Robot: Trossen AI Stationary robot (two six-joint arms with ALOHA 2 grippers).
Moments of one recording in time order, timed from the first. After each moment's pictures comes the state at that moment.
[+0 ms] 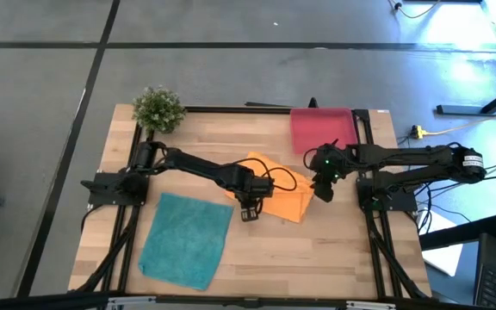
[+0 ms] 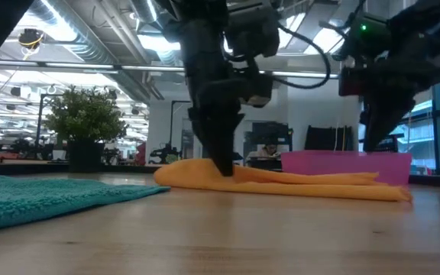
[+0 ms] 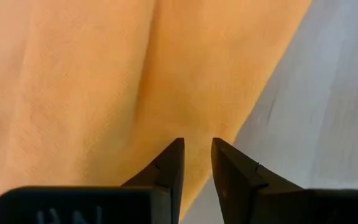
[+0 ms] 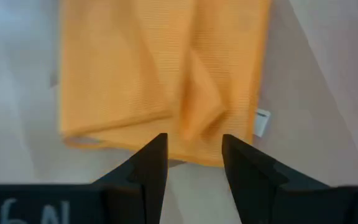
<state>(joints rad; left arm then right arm) -0.06 2.09 1.54 -0.74 -0.03 -0.25 -0.21 1.06 0.56 -0.59 -0.18 0.22</state>
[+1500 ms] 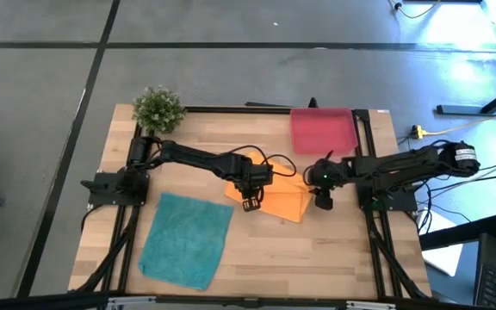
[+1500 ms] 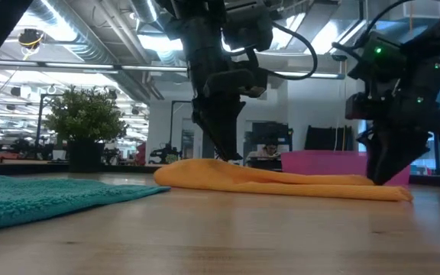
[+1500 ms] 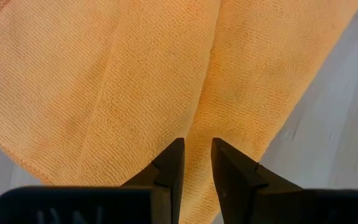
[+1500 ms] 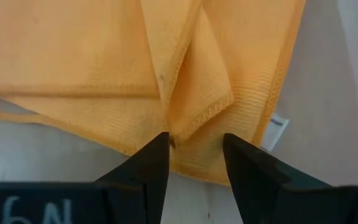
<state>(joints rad) 0.00 2.04 1.54 -0.74 -0.04 -0.26 -0.10 1.16 0.37 -0.29 -0.02 0.08</state>
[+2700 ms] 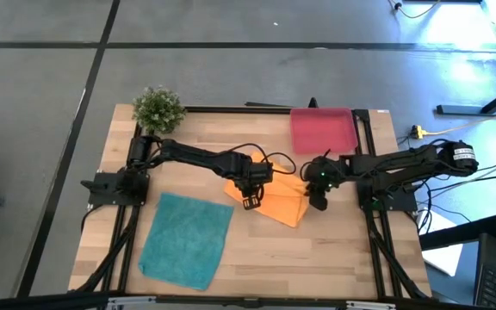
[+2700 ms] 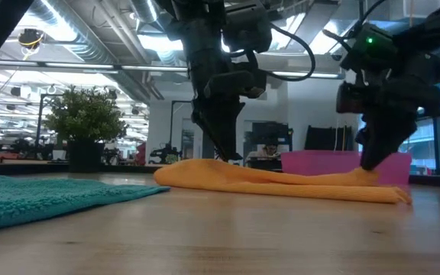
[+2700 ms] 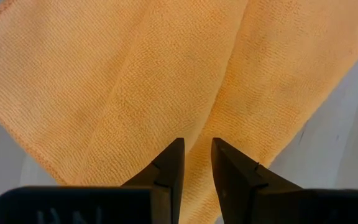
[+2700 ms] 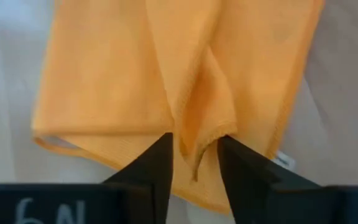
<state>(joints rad) 0.01 2.04 1.54 -0.74 -0.04 -0.25 -0.10 1.18 0.43 -0.27 -0.16 0.29</state>
